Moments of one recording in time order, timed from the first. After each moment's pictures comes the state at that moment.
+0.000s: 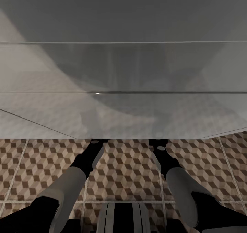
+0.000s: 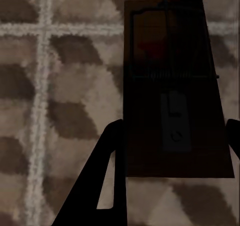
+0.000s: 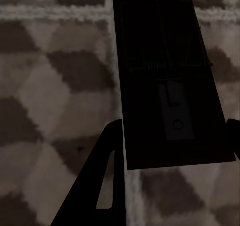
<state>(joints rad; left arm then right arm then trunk) -0.92 -0.17 -0.14 -0.60 0.06 0.22 0.31 -0.95 0.15 -0.21 -0.41 0.26 -0.03 -0.26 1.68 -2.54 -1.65</state>
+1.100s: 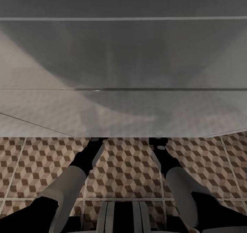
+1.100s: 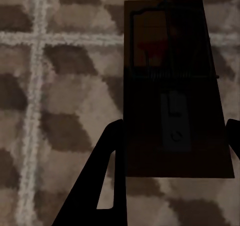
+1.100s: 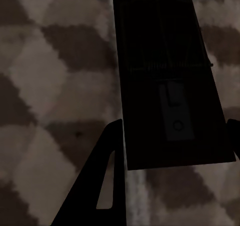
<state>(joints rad) -0.92 -0.17 -0.15 -0.66 0.06 0.22 0.31 -0.95 0.15 -0.20 -0.42 0.26 -0.02 -0.26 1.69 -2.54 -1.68</state>
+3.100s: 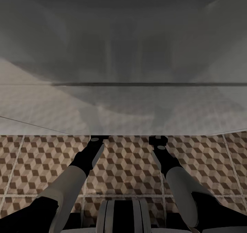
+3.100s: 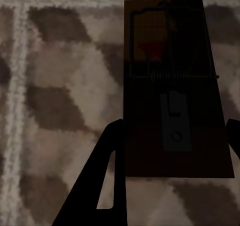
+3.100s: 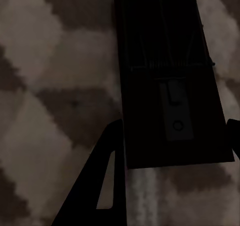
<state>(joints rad) -0.92 -0.17 -0.15 -0.66 0.06 0.22 0.30 -0.95 0.15 -0.21 -0.42 0.27 -0.02 -0.25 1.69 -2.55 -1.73</state>
